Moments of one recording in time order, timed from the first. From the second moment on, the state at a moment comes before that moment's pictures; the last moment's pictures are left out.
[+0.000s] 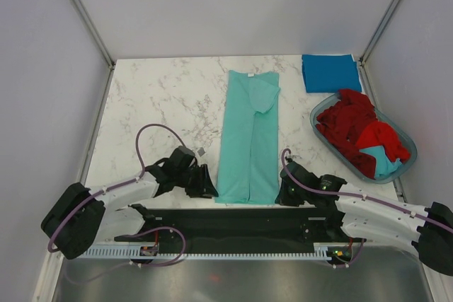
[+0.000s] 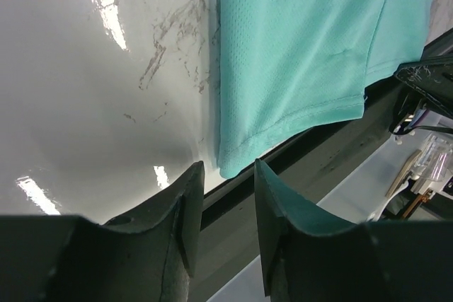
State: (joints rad) left arm -0.68 1.14 0.37 -0.17 0.40 -0.82; right arm 0.93 0.88 0.39 -0.55 0.06 0.98
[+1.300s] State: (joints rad) left arm -0.70 1.28 0.51 -0.10 0.40 -0.97; right arm 0.91 1.02 0.59 -0.59 0.22 0.88
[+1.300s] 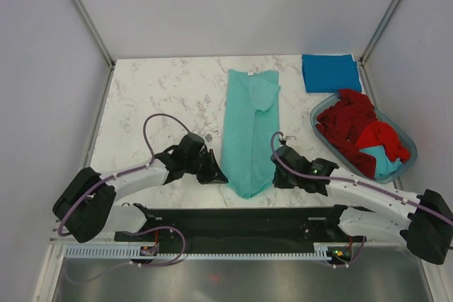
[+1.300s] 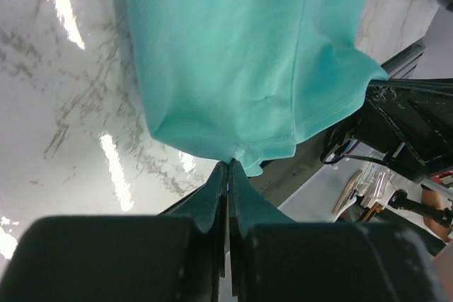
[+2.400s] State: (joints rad) left arm -0.41 1.85 1.21 -0.19 0.42 -0.86; right arm 0.47 1.70 1.16 -0.46 0.18 0.37
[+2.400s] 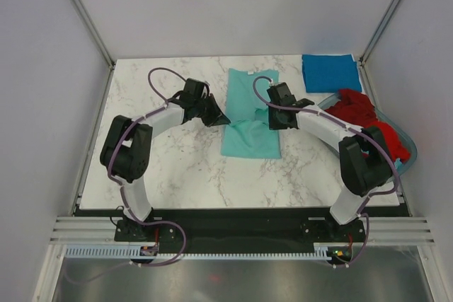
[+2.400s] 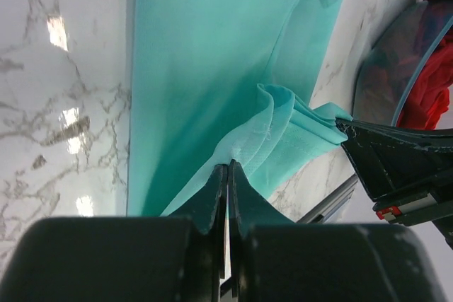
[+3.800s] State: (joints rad) left arm -0.25 2.28 1.75 -0.20 0.57 -0.74; right arm 0.29 2.16 1.76 -0.54 0.16 0.30
